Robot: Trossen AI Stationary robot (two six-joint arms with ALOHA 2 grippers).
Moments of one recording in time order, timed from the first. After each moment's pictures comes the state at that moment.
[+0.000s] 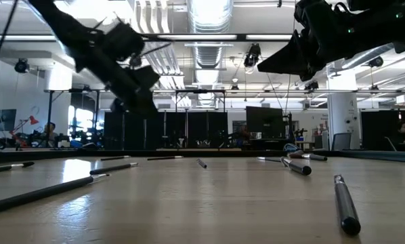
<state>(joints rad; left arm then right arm) 0.42 1.38 0.66 0.09 -0.09 -0.29 0.23 1.26 0.42 0.58 0.51 0.13</state>
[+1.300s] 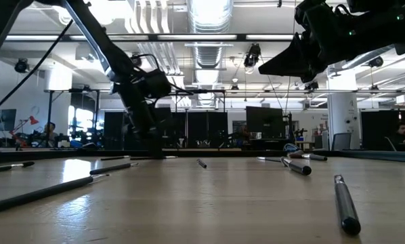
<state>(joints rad) 0.62 1.77 0.95 -0.20 -0.02 -0.14 0.23 1.27 0.41 0.58 0.52 0.13</state>
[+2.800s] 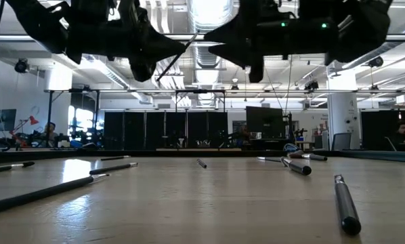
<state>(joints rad) 0.17 1.24 0.50 0.73 0.16 -0.33 0.07 1.68 0.66 1.13 0.38 0.33</state>
